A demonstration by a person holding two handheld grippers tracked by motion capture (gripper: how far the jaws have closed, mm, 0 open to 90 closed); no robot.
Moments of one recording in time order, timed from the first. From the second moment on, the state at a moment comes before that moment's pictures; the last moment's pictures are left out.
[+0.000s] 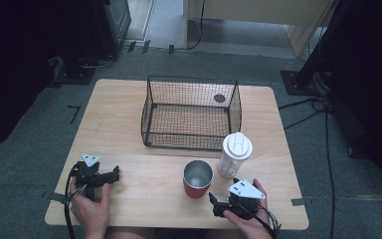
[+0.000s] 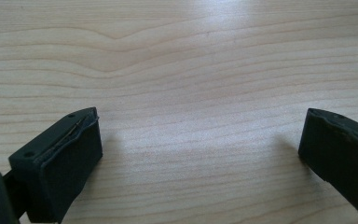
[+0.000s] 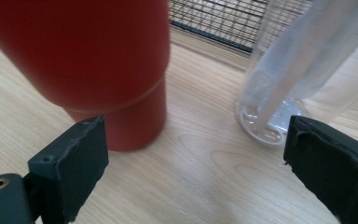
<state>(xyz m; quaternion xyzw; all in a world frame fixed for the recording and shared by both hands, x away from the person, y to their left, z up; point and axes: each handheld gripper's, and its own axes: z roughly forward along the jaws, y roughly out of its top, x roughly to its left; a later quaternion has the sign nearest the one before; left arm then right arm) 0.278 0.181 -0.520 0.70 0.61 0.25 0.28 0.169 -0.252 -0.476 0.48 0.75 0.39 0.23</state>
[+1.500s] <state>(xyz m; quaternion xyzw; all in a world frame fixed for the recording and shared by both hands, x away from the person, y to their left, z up) 0.278 0.181 -0.520 0.70 0.61 0.25 0.28 0.186 -0.196 -0.464 0.45 0.76 0.42 0.21</state>
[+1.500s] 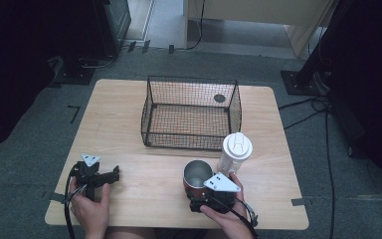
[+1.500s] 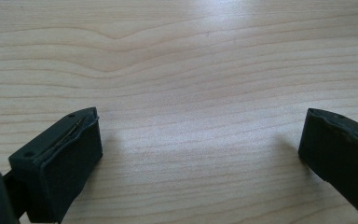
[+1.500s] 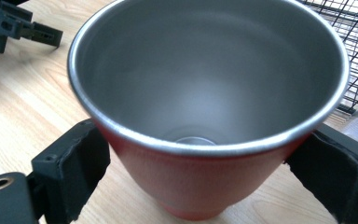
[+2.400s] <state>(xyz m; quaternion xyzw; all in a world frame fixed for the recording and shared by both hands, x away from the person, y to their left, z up) 0.279 0.180 -0.520 0.70 0.61 0.25 0.28 0.200 -0.180 -0.467 0.47 0.75 0.41 0.22</state>
